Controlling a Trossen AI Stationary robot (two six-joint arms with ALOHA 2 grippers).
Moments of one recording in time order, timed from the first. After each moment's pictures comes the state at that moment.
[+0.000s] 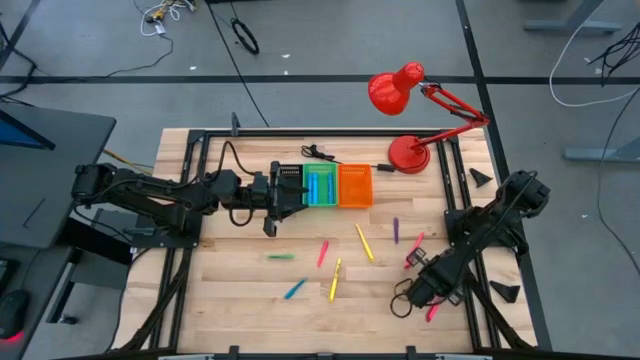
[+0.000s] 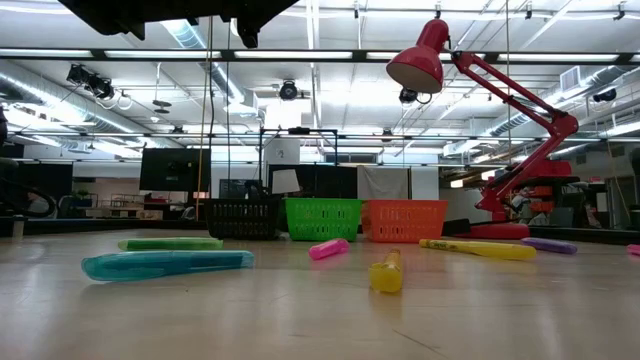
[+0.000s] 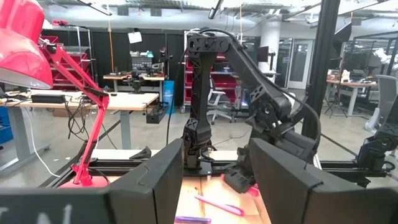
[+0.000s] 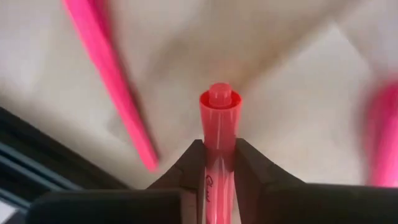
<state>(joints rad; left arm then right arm) -0.01 1.22 0.63 0.75 0.00 -0.04 0.78 1.62 0.84 -1.01 -0.16 0.03</state>
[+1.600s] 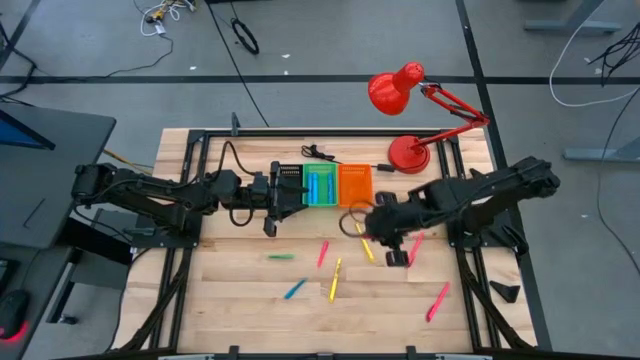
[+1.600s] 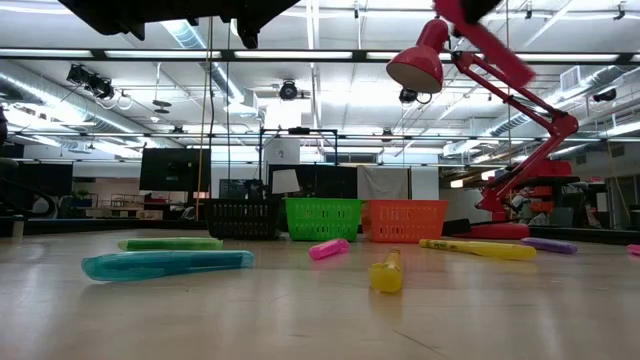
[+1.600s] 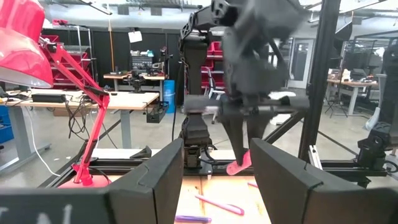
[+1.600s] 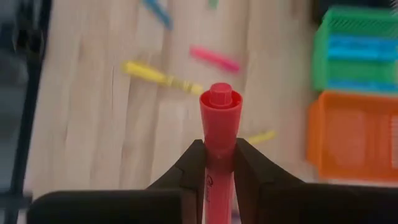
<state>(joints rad) -0.01 1.22 0.63 0.74 0.00 -0.04 0.28 1.44 1.41 -1.05 0.06 0.18</state>
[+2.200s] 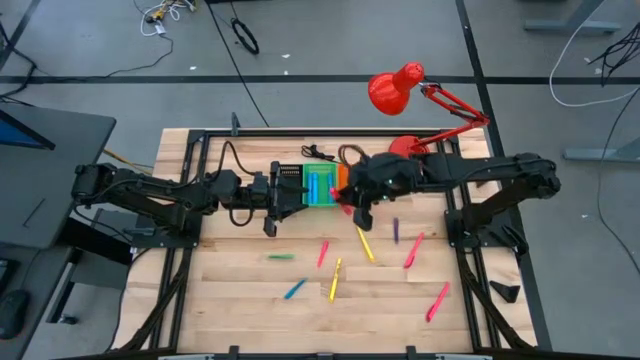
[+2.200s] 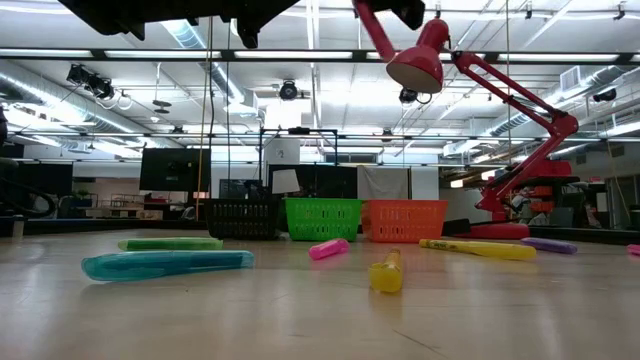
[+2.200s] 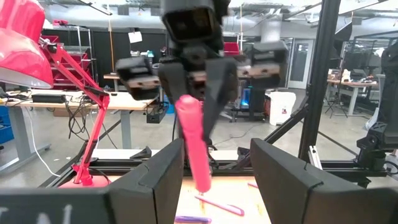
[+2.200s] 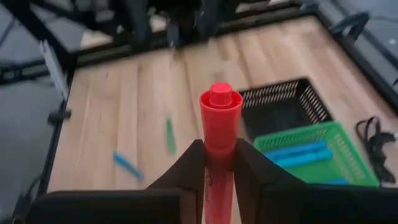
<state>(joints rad) -0.01 1.22 0.63 0.75 0.00 -0.04 0.04 1.42 1.41 -0.61 0.05 0.23</state>
